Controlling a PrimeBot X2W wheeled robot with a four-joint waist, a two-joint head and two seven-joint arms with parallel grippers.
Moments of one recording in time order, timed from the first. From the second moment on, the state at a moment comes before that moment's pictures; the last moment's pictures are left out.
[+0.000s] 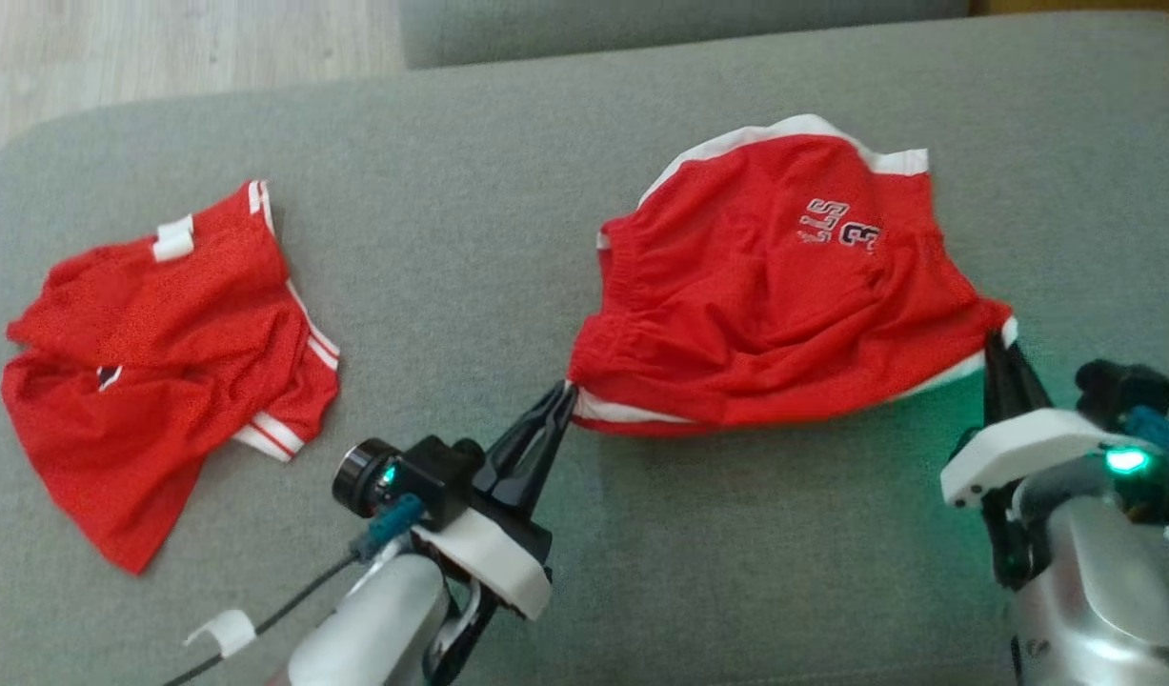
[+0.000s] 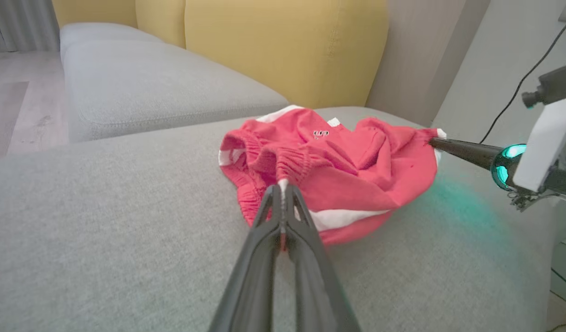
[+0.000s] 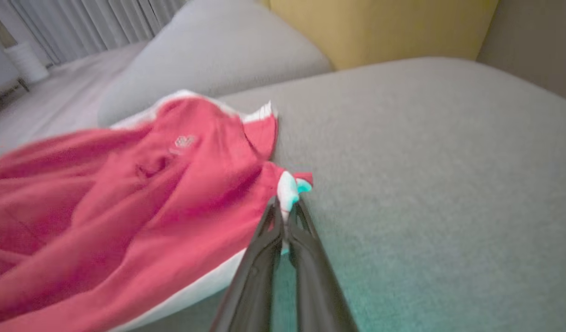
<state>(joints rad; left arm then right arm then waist) -0.40 0.15 -0.76 0.48 -0.46 -0.08 -0.25 -0.35 -0.04 -0.19 0.66 0.08 0.13 -0.12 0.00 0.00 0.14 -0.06</state>
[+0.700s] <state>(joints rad) -0.76 0.19 -0.55 0.31 -0.58 -0.07 -0.14 -0.52 -0.05 -0.10 0.12 0.27 0.13 0.13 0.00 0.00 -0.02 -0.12</state>
